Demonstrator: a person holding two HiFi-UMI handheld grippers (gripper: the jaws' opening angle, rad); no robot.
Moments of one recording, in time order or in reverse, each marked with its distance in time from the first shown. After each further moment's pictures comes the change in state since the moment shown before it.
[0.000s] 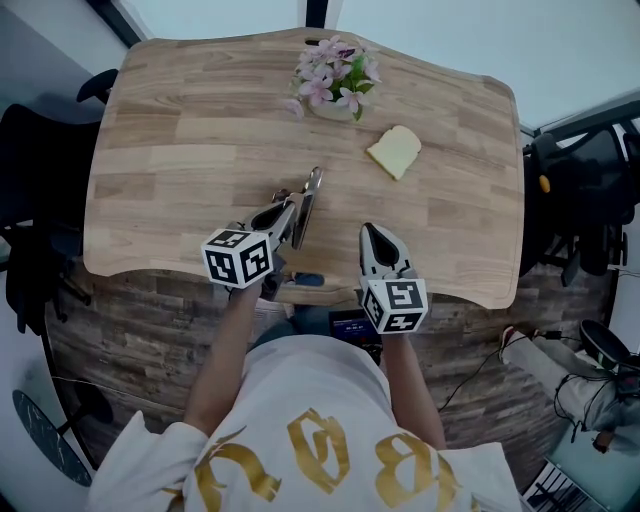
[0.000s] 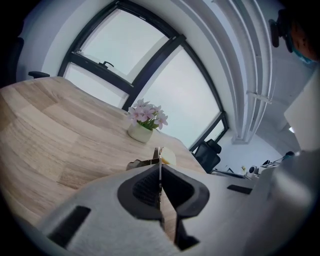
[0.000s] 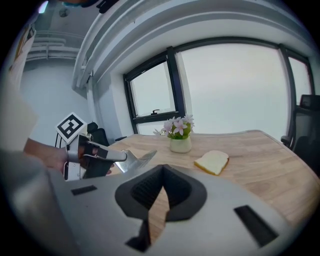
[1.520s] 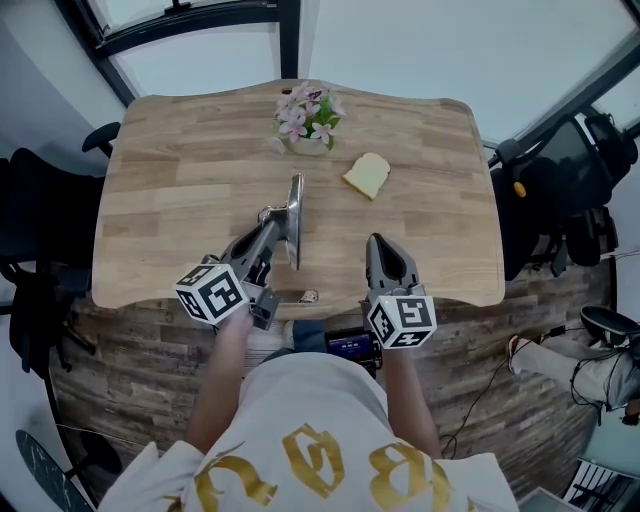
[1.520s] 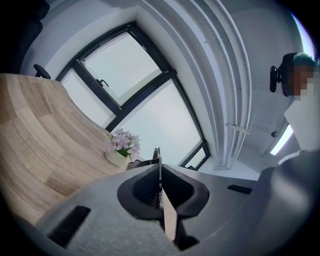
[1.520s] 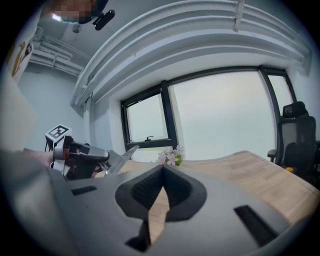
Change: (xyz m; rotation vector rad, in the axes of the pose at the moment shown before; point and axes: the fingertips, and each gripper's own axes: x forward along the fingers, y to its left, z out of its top) left arm -0.086 -0.085 0.071 -0.097 -0.289 -0.202; right arm -0.086 -0.004 0.072 0.035 -0.306 -0.090
